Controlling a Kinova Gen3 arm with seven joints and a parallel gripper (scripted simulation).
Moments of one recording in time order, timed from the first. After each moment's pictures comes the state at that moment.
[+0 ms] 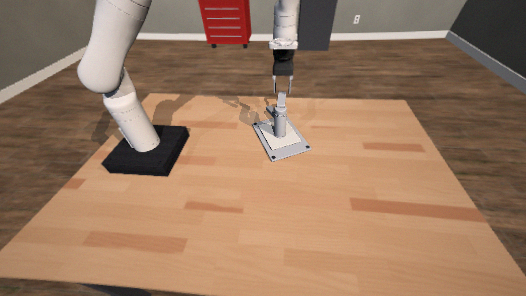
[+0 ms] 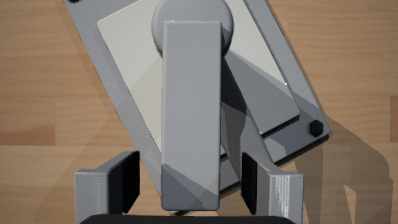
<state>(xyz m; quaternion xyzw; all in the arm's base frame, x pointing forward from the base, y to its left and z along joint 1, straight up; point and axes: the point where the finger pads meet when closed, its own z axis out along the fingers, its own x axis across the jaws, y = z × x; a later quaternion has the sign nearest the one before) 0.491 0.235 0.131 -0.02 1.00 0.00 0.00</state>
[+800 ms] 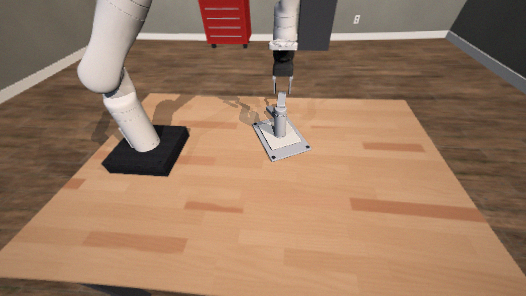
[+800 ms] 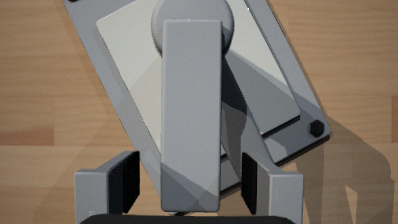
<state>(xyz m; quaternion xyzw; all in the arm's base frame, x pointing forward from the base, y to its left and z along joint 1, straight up) 0.491 0.236 0.128 -0.02 1.00 0.00 0.00</state>
